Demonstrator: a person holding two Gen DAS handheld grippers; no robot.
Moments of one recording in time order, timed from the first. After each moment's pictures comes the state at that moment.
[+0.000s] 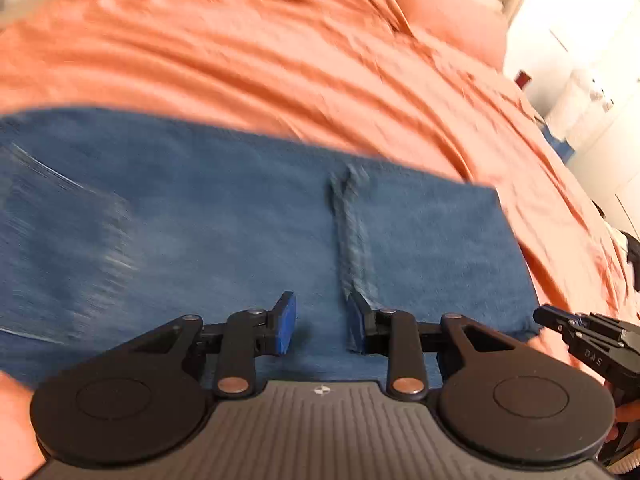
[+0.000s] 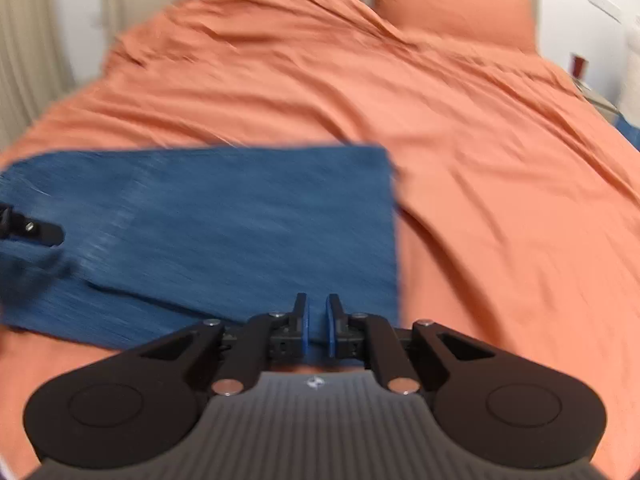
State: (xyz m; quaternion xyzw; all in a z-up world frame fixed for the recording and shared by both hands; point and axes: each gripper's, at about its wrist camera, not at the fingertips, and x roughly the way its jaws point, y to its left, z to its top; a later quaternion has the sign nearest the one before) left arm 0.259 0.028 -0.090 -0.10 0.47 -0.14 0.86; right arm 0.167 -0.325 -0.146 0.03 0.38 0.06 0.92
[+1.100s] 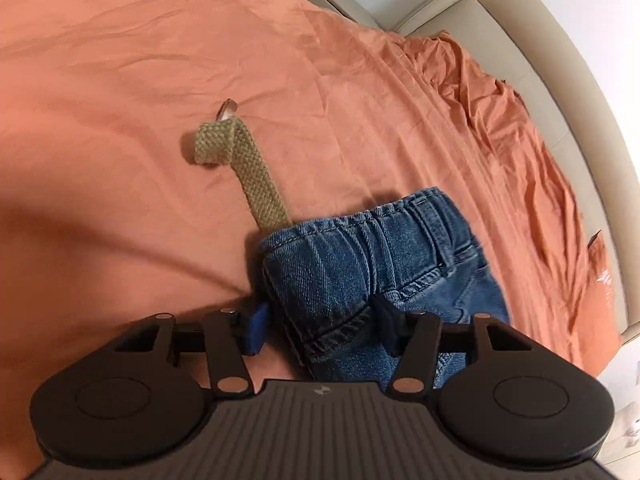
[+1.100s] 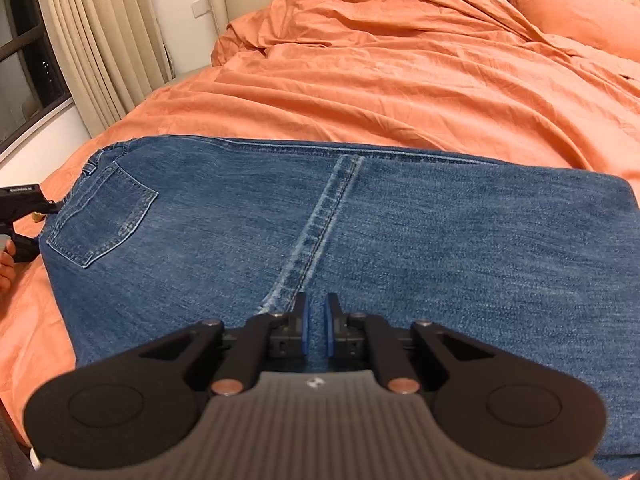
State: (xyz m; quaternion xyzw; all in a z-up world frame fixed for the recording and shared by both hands) left arm 0.252 0.345 -0.181 -0.42 0.34 0.14 0.83; right arm 0.238 -0.190 -0.183 0.05 0.38 0.21 0.90
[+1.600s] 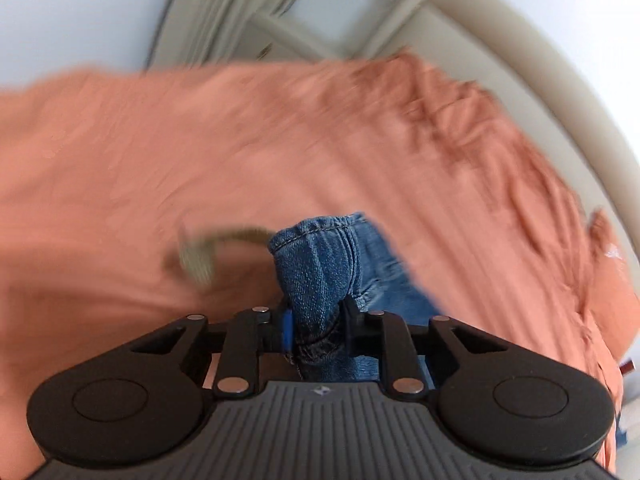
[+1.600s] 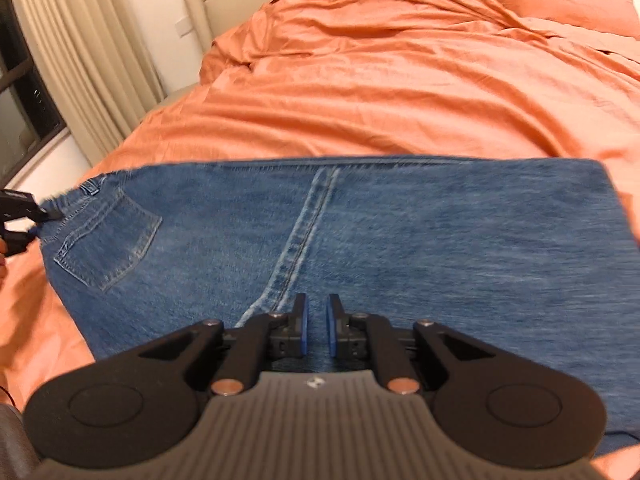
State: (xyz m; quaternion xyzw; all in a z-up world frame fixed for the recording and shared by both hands) left arm 0.246 0.283 -0.075 -0.32 0.31 0.15 0.88; right arm 0.226 -0.220 -0.163 0.11 0.38 0.19 0.90
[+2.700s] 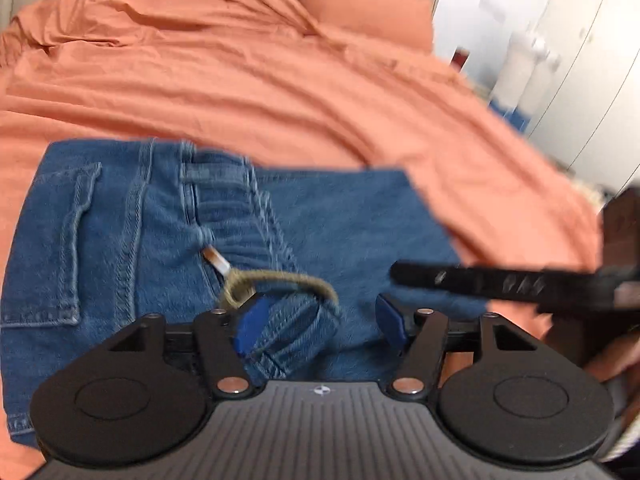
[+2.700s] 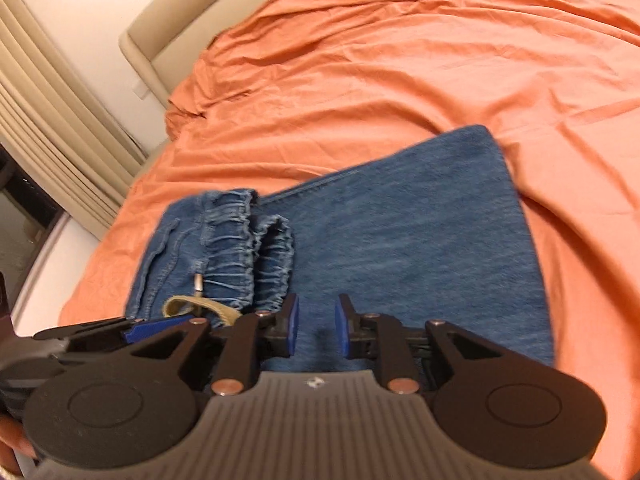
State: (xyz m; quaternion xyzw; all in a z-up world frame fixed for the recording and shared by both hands) left arm 0.240 -0.073 -0.081 -0.06 0.42 -0.22 0.88; right arm 0.216 -0.330 -0.151 0.25 0.39 0.17 0.87
